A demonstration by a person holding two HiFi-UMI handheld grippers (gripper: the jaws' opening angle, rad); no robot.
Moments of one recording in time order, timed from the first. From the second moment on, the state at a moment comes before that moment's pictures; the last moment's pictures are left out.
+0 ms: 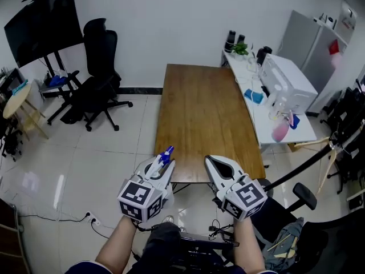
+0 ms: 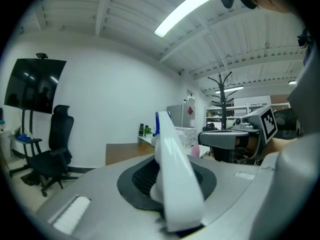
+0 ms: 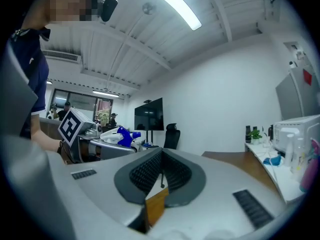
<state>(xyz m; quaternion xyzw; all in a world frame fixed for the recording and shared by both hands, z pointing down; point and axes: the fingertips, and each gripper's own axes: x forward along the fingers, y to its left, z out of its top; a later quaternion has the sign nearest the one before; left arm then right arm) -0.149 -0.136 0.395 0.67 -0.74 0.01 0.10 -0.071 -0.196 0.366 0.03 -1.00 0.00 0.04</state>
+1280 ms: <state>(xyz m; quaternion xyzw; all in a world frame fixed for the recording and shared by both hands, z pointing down) -0.115 -0.349 0.404 0.81 -0.58 0.03 0.06 -0.014 -0.307 0.380 0.27 -0.96 0.02 0.05</state>
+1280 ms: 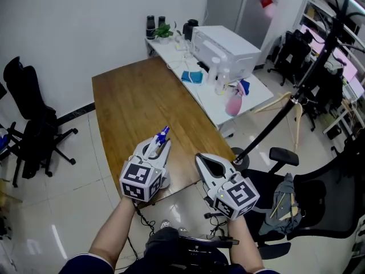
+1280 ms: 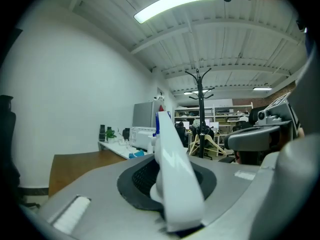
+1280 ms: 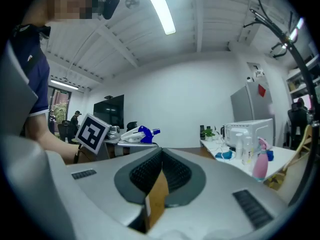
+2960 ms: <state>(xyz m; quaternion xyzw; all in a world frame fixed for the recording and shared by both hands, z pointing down) -0.059 -0.538 0.452 0.83 -0.56 0.03 -0.02 0.052 -0.362 0.412 0.39 -0.92 0.06 0.08</state>
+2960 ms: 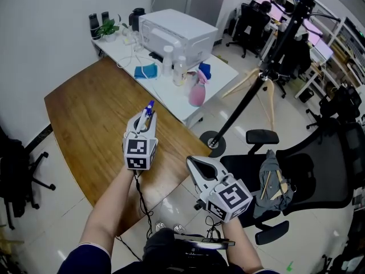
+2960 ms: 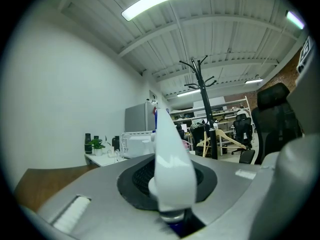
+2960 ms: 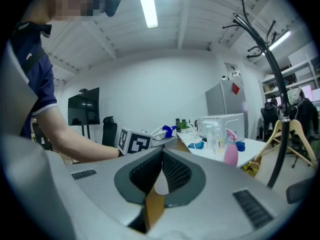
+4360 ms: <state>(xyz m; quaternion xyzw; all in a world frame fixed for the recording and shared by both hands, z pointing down) -0.103 -0.400 0.476 0.81 -0.58 0.08 0.02 0.025 -0.349 0.409 0.33 -0.94 0.07 0.05</state>
